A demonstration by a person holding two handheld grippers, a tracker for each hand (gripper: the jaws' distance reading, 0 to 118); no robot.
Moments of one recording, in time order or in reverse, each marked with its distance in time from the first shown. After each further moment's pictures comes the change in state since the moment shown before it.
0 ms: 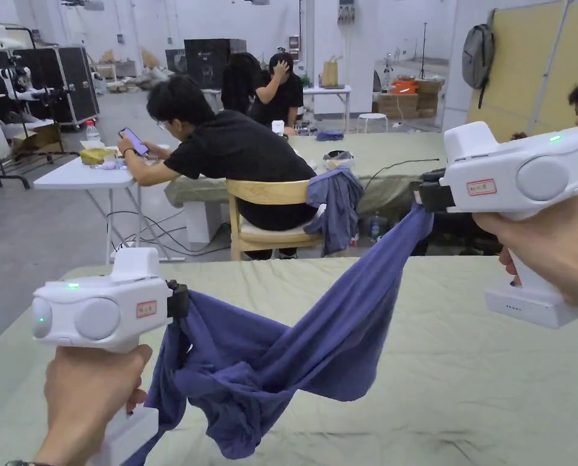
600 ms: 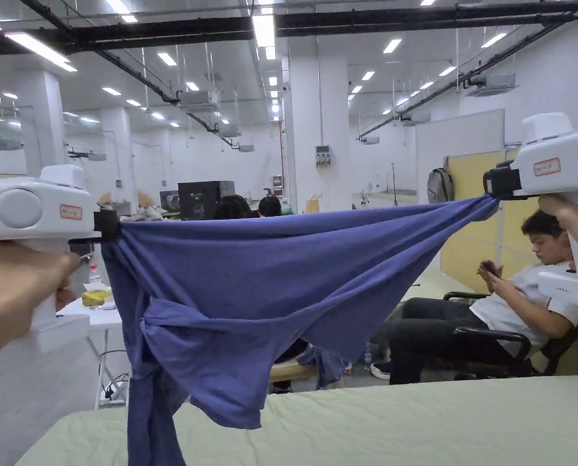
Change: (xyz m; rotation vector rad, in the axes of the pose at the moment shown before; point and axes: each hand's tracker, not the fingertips) left arm -0.042 0.256 0.131 0.286 0.047 -0.026; right arm 0.077 0.123 0.159 0.233 -0.305 -0.153
